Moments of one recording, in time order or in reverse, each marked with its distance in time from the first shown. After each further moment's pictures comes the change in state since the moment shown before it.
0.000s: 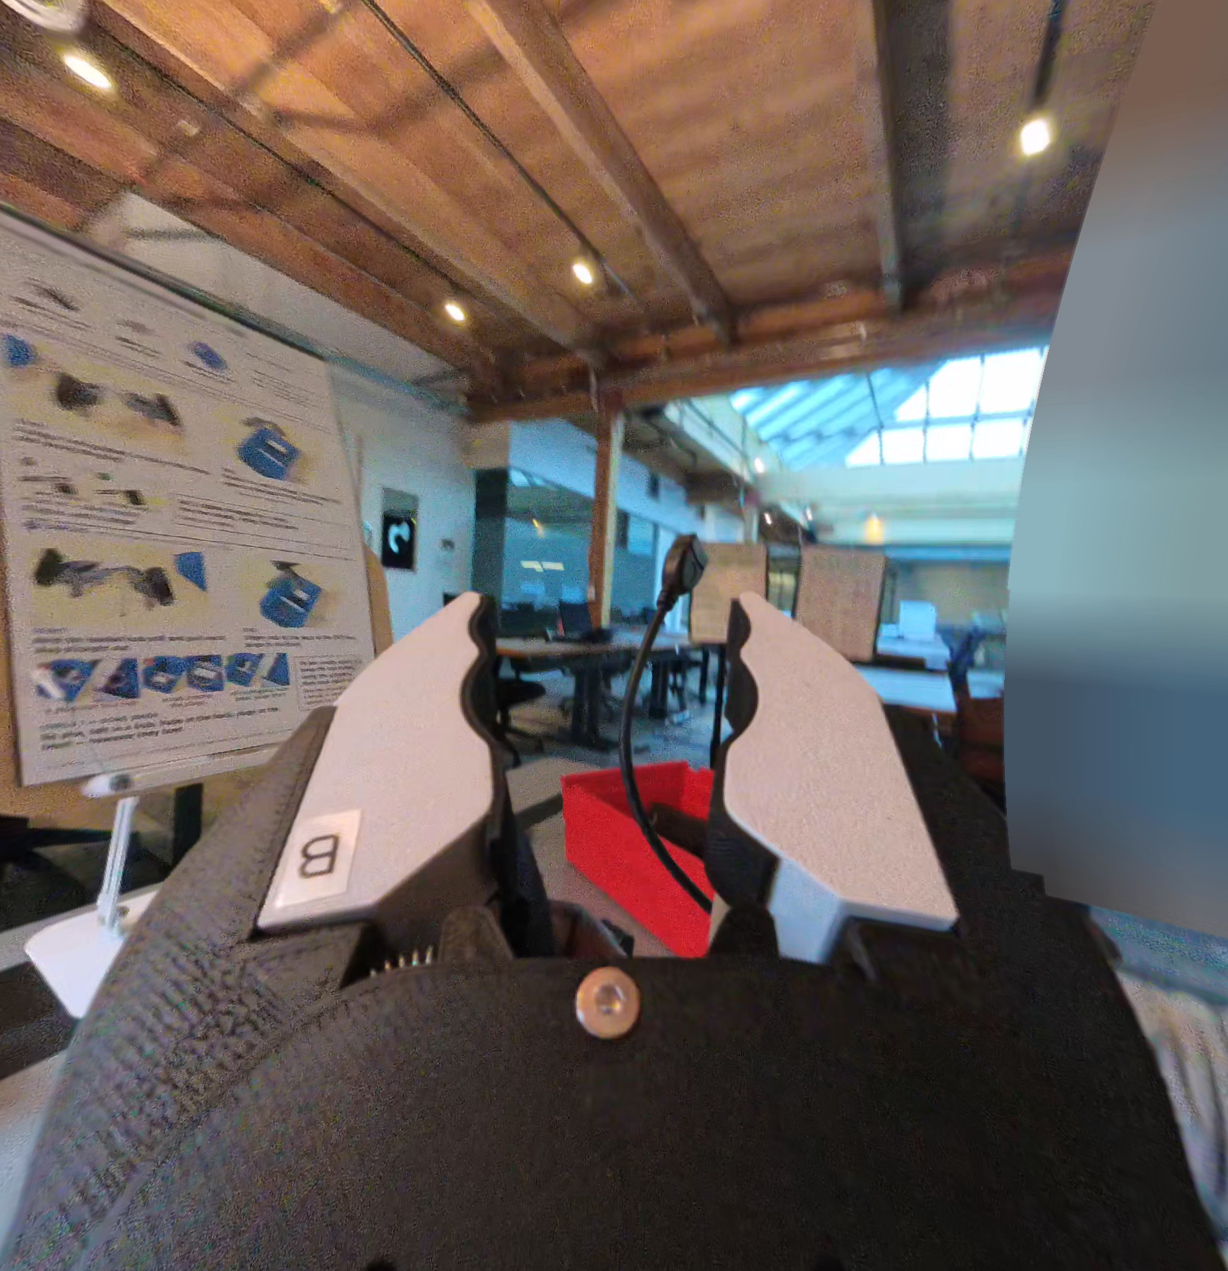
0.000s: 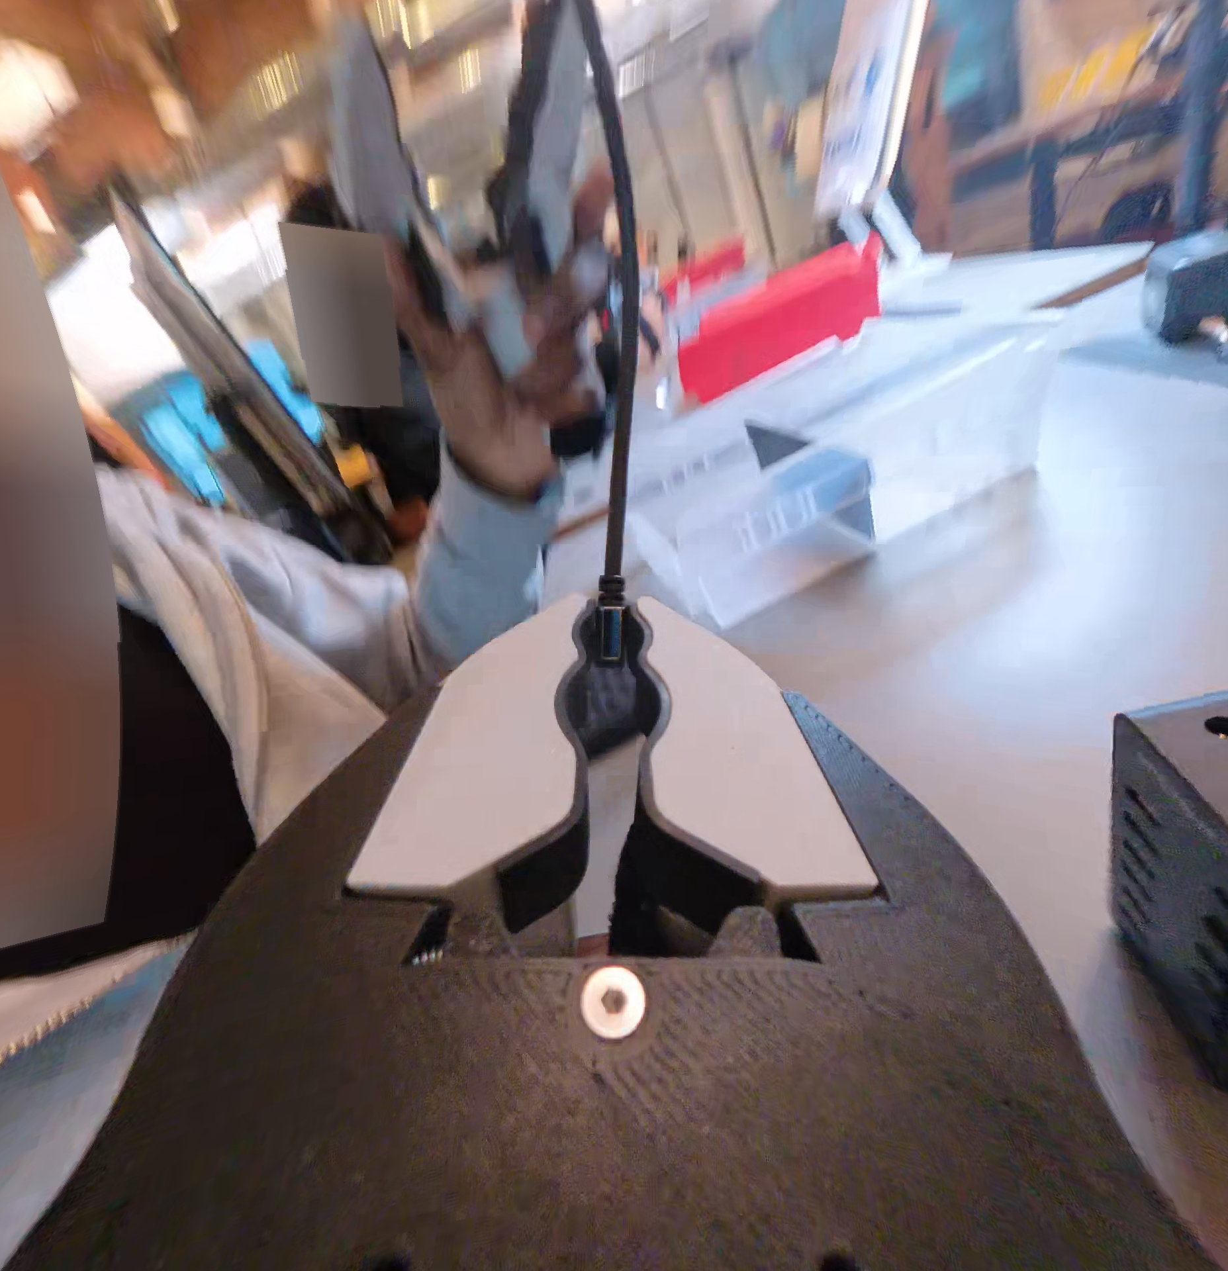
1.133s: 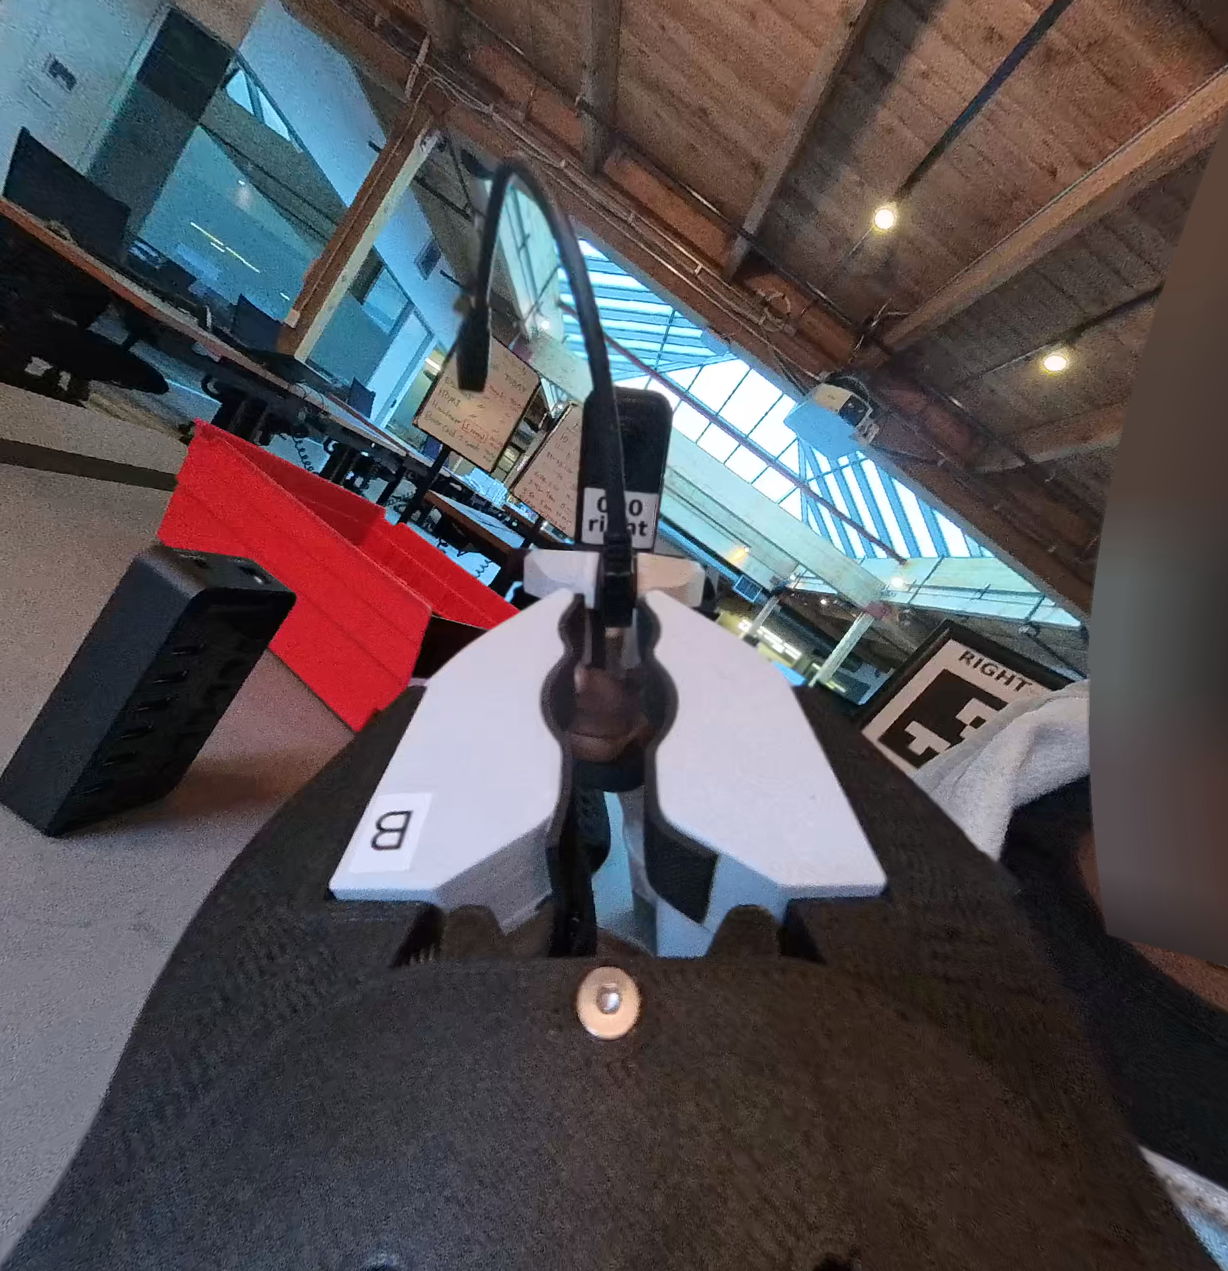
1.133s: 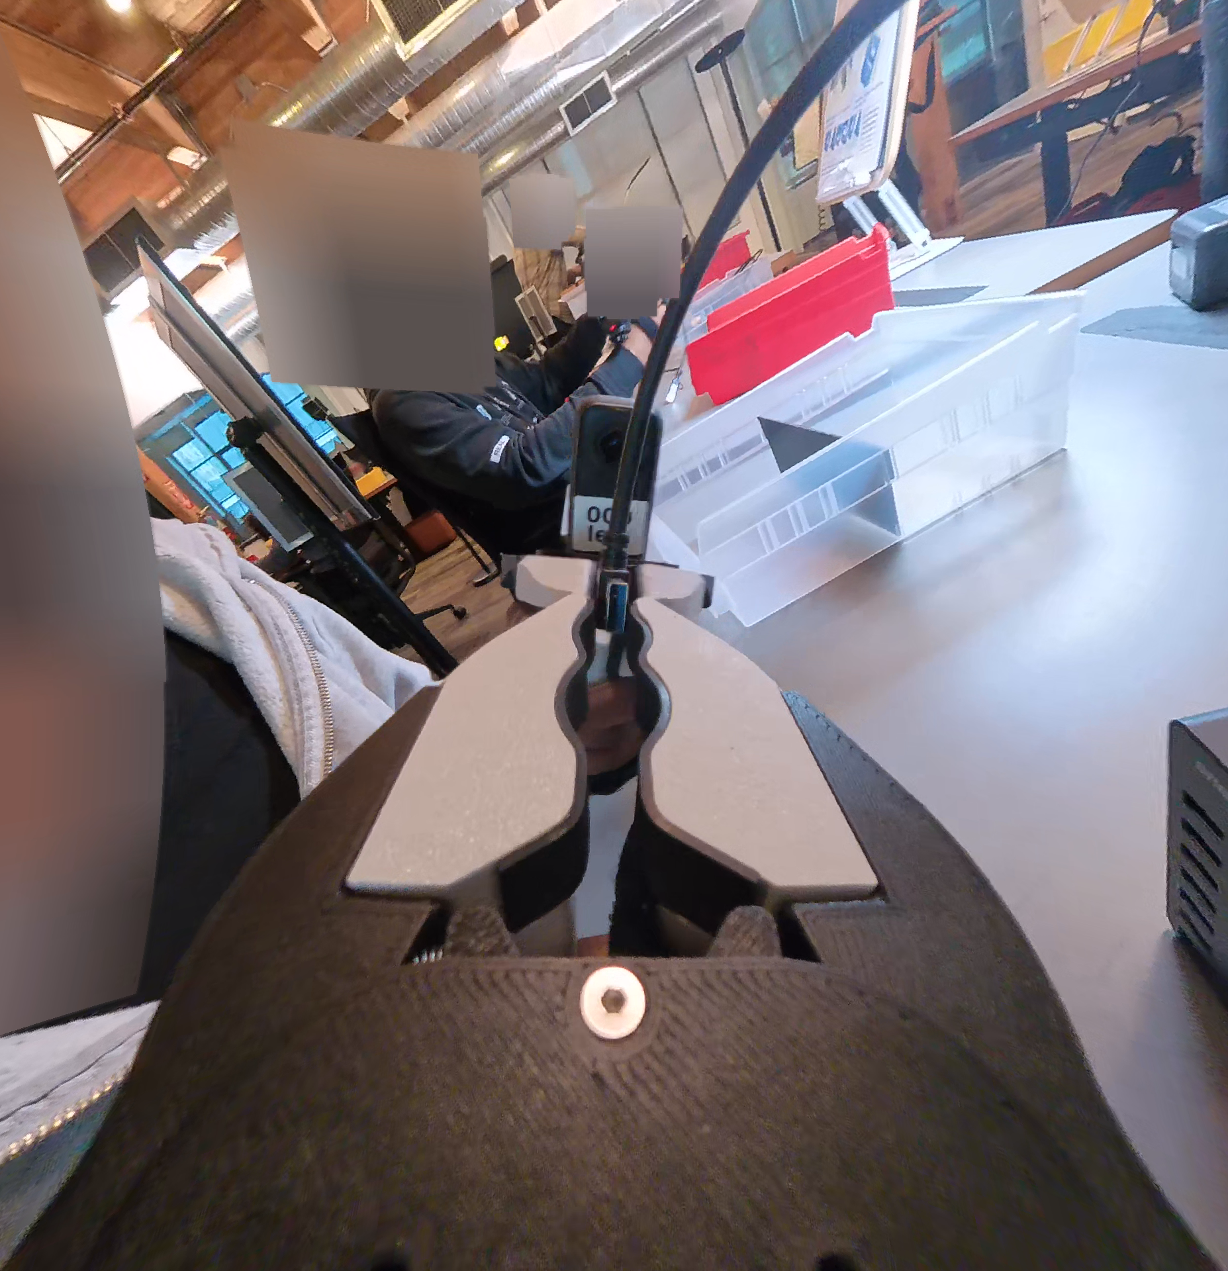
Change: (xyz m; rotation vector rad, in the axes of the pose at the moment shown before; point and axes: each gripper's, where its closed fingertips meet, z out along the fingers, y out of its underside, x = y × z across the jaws) left arm 0.066 0.157 -0.013 -0.242 0.244 -0.718; right arm -0.007 -0.006 0.003 -0.006 -0.006 0.061
